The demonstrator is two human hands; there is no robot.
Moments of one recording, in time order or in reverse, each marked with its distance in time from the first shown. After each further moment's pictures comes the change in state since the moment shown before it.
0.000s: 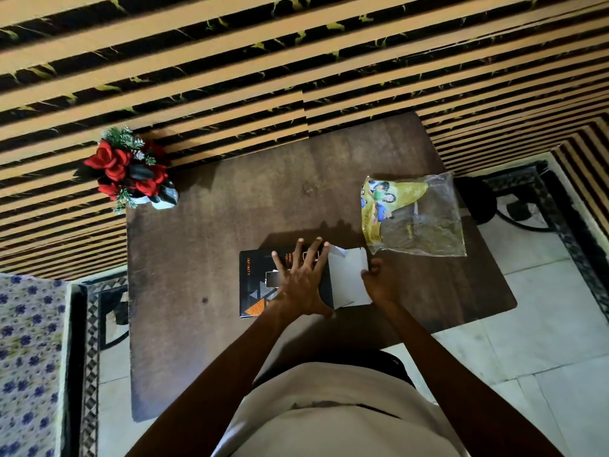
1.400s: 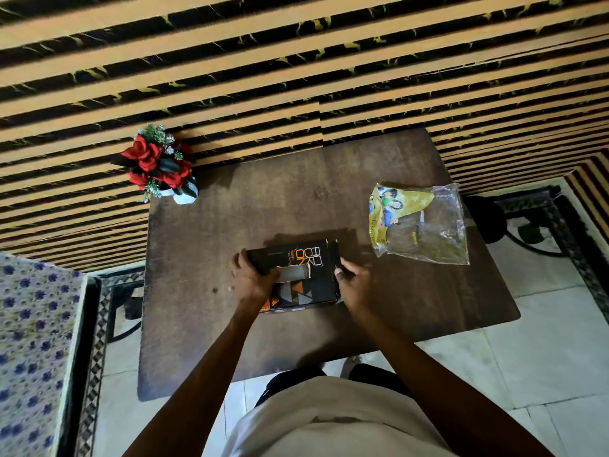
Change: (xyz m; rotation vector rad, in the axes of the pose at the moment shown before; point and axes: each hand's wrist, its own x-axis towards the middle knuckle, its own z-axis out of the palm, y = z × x) left_hand -0.051 -0.074 0.022 -0.940 0.509 -0.592; right_hand -0.067 -0.039 0.036 0.199 0.062 -0.202
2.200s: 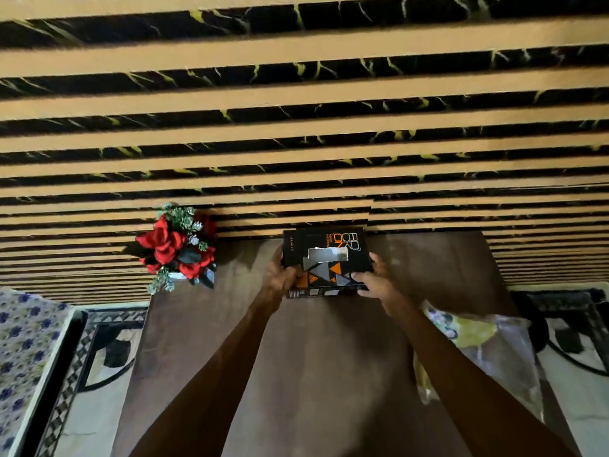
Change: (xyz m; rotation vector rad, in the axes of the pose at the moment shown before) left_hand 0.237 0.105 -0.019 -0.592 -0.262 0.093; right_hand 0.228 -0.180 0.061 0.105 -0.356 0.142
